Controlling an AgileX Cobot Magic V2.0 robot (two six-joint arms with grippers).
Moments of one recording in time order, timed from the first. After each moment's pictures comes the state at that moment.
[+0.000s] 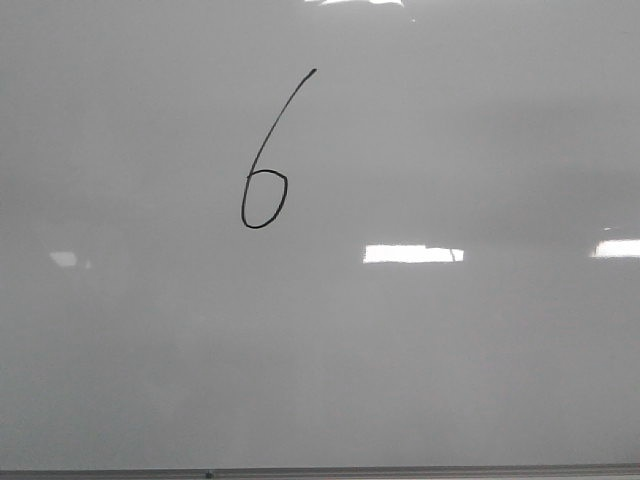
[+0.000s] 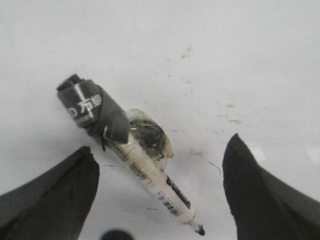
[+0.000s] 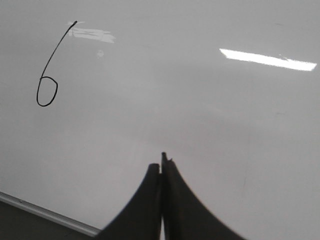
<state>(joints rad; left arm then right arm) 0.15 1.31 -0.70 -0.30 0.11 0.39 0.17 0.49 -0.44 0.38 0.38 -0.35</state>
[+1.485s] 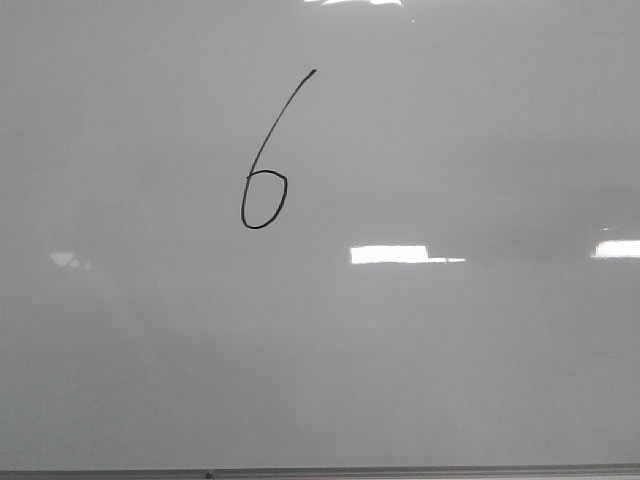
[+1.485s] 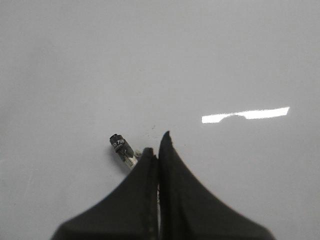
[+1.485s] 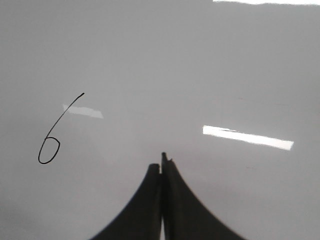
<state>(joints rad) 0.15 0.14 -0.37 -0.30 0.39 0.41 0.17 0.16 -0.34 0.38 0.28 -0.35</state>
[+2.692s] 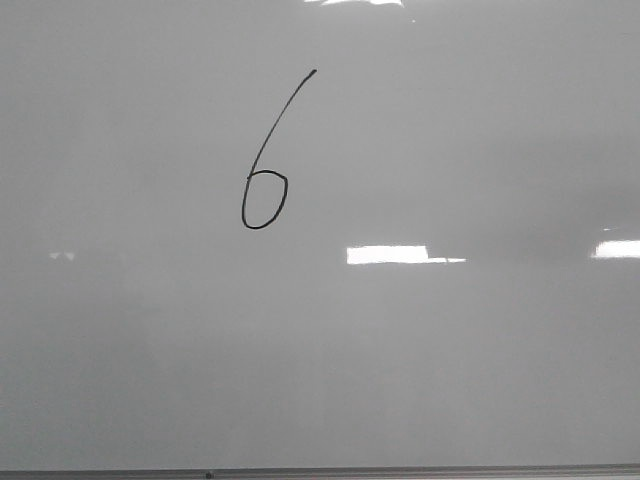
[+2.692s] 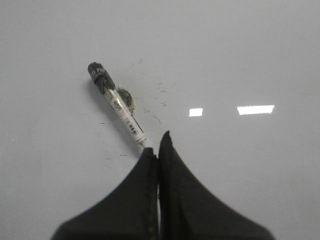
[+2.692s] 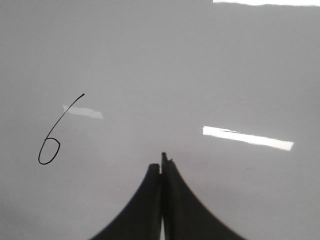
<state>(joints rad) 0.03 -0.01 0.01 0.01 0.17 0.03 0.17 0.16 -0.33 0.38 0.28 -0.35</state>
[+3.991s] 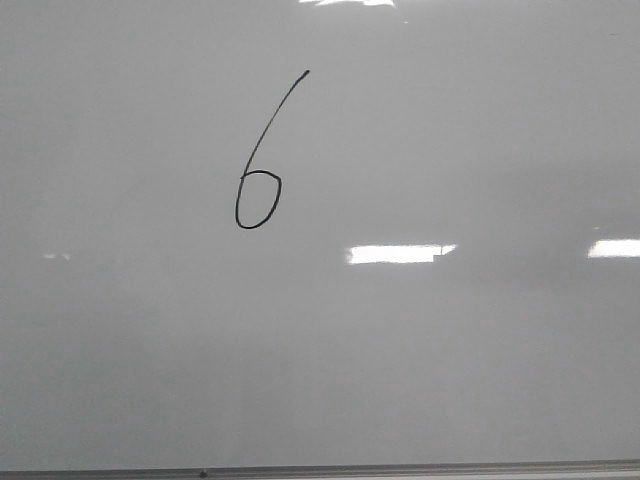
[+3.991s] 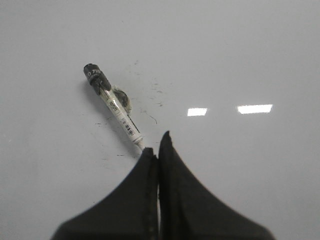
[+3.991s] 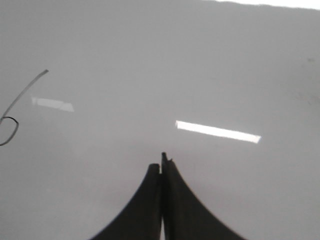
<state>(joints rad) 0.03 -0.01 0.01 0.02 0.17 0.02 0.14 0.16 -0.20 0.20 0.16 -0.24</state>
